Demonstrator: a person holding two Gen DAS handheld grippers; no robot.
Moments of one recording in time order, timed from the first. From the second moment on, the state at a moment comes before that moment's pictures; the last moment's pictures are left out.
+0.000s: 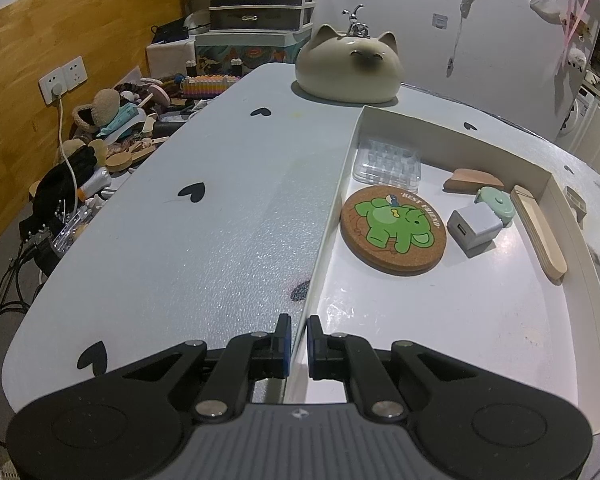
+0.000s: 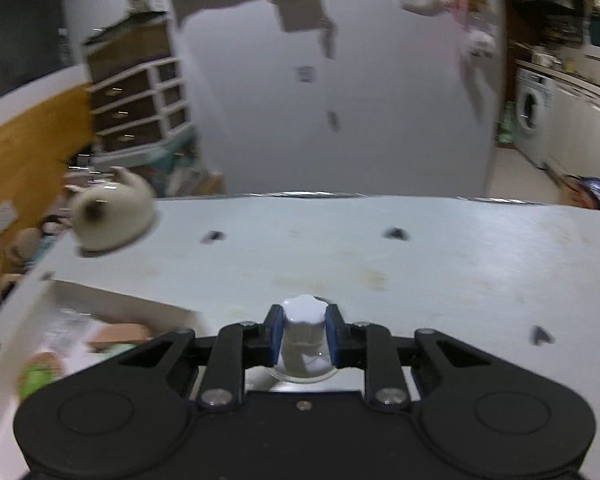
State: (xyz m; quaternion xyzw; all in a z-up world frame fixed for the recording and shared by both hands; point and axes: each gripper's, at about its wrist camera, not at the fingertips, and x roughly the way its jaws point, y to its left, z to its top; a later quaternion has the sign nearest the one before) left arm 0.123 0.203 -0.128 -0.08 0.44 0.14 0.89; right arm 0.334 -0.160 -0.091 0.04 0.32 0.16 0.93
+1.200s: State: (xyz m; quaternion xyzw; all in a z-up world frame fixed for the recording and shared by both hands) left arm 0.123 0.203 -0.128 -0.08 0.43 0.14 0.89; right arm 0.265 -0.028 -0.120 -0.07 0.39 0.33 0.86
